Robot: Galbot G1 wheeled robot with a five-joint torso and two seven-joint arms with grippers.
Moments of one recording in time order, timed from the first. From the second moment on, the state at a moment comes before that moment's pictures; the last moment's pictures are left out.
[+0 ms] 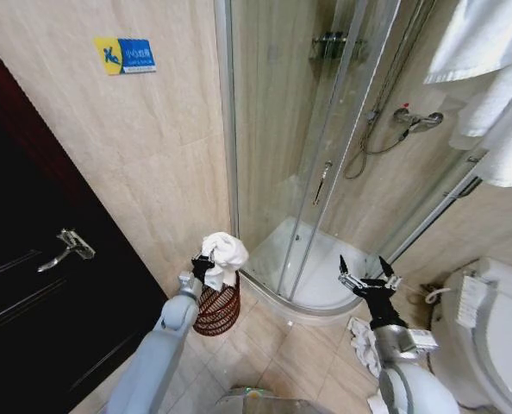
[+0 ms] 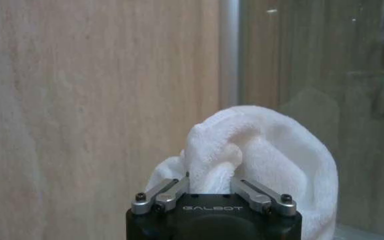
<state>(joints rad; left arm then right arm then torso) 1.05 -1.26 -0.37 -1.50 -0.25 -0.06 -0.05 -1.69 1.59 0.76 2.35 0.06 -0.05 -0.11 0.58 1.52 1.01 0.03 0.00</state>
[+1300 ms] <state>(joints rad) 1.11 -1.16 -0.29 -1.40 -0.20 0.12 -0.09 -1.69 1.61 0.77 2.36 0.13 -0.01 -0.11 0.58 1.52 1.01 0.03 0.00</state>
